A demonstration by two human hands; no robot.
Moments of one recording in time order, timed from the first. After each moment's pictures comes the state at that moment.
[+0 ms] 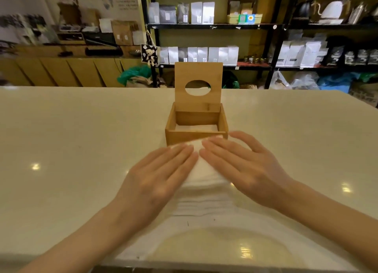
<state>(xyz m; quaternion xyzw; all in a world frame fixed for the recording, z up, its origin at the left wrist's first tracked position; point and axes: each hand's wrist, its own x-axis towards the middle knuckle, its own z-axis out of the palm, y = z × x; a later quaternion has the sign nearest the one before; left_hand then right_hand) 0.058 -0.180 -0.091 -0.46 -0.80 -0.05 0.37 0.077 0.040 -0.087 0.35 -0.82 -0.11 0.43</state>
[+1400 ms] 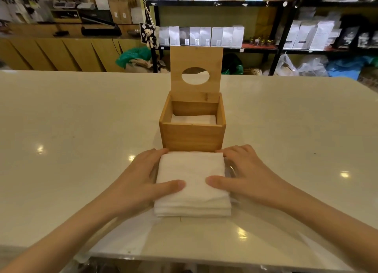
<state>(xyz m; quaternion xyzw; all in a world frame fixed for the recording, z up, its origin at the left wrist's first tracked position) 0.040 -0.182 -0.095 -0.21 -0.90 -0.36 -0.12 0.078 0.045 -0.092 0.06 -0.96 0.28 -0.03</state>
